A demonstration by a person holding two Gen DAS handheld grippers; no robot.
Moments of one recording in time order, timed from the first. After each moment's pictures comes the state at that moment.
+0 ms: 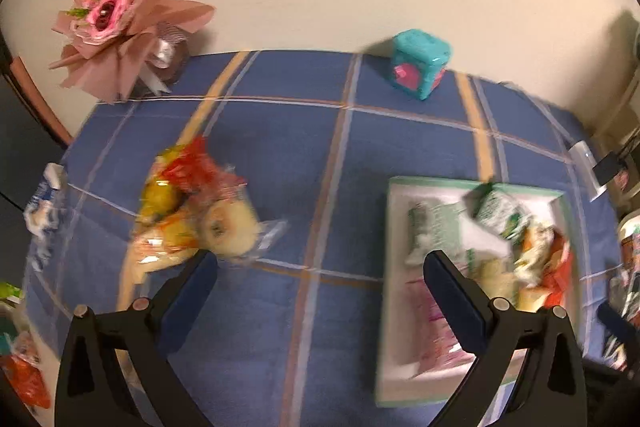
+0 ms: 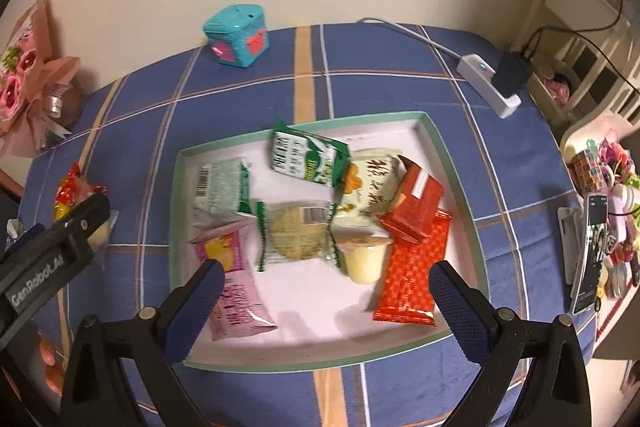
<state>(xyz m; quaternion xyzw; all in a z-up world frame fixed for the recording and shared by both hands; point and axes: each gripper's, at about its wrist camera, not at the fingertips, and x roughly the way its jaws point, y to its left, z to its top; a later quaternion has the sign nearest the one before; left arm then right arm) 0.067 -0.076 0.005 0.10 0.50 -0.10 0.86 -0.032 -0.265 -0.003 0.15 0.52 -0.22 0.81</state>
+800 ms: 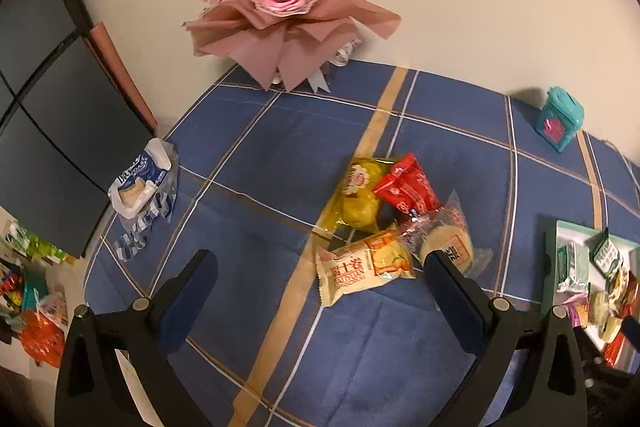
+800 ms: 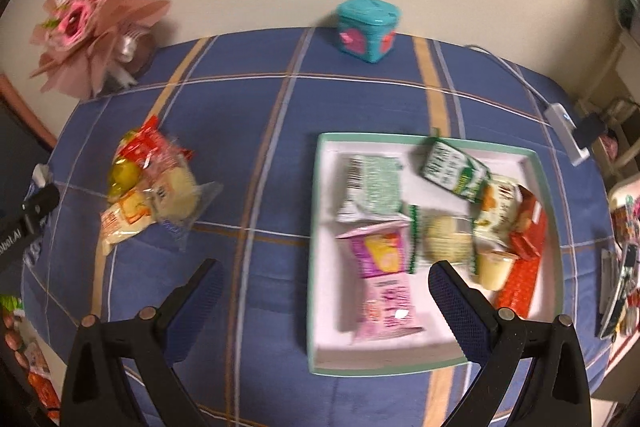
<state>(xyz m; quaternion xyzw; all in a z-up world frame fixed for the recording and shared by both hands) 0.104 0.093 0.023 0.06 0.47 0.03 0.88 0.024 -0.136 -0.008 0.09 0.53 -0.12 0.83</state>
